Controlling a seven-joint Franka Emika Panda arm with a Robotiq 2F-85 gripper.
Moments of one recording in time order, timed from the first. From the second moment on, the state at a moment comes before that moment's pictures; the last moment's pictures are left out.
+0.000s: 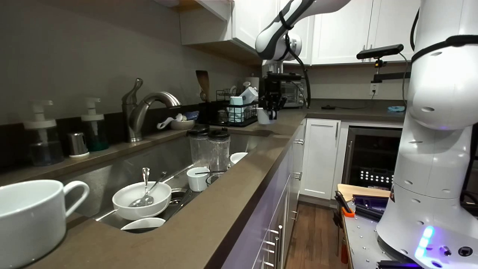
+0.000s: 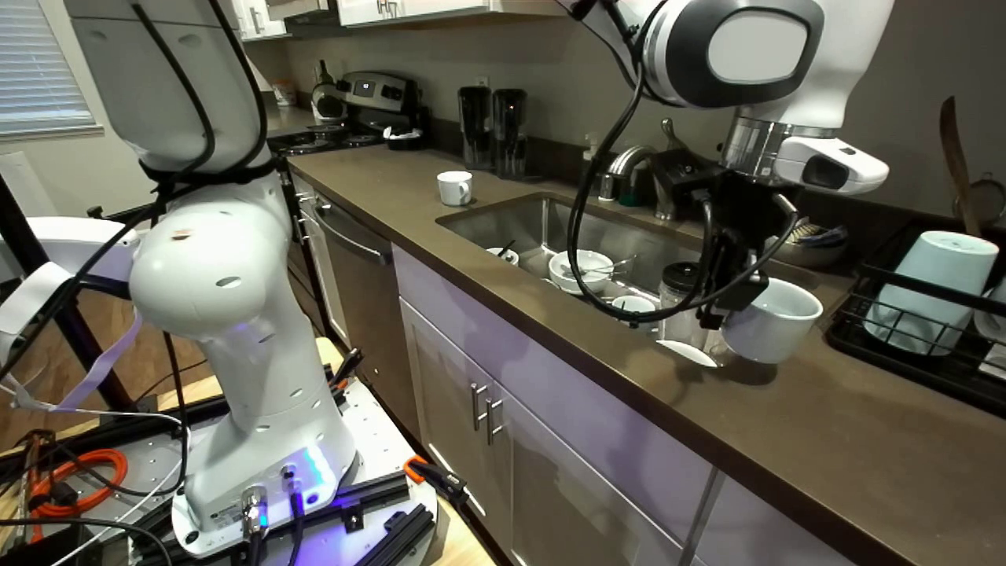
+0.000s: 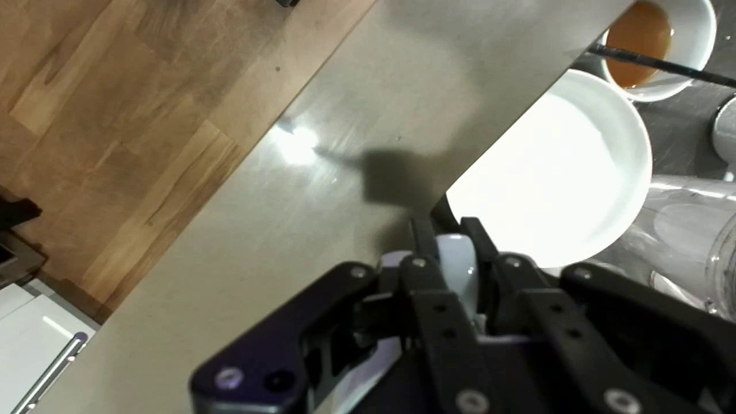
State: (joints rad) arm -0.33 0.04 -0.33 -2.09 0.00 2.05 0.18
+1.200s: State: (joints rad) arm -0.29 0.03 -0.29 -2.11 -0.02 2.05 0.09
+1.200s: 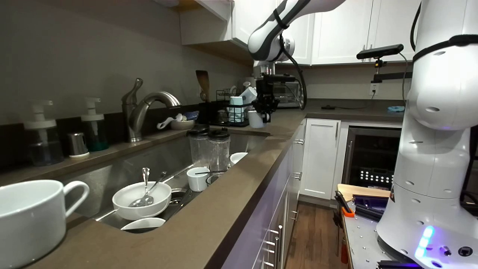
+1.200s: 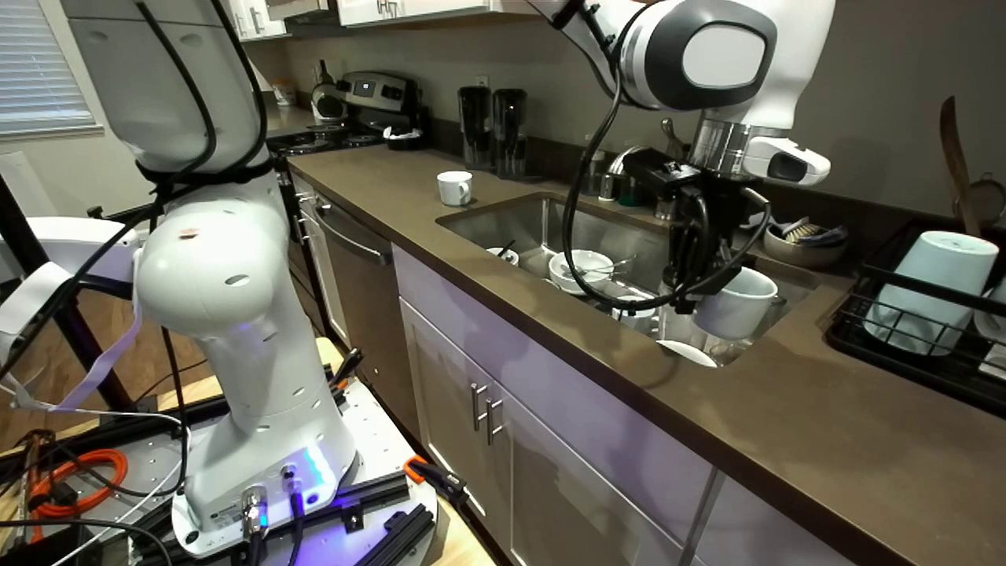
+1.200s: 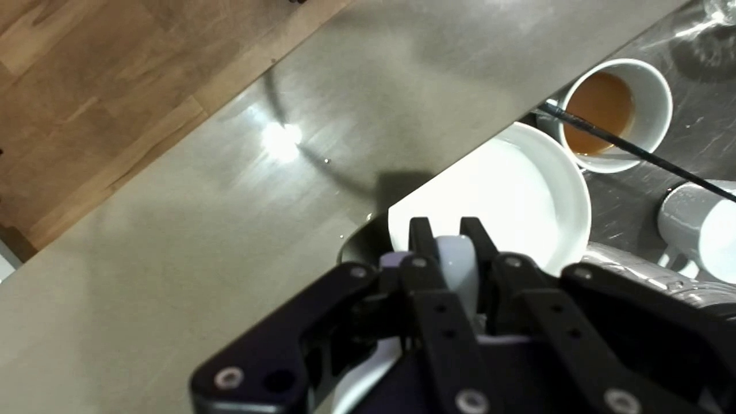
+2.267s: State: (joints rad) arm -0.23 -0.04 -0.23 -2.17 -0.09 2.06 -0.24
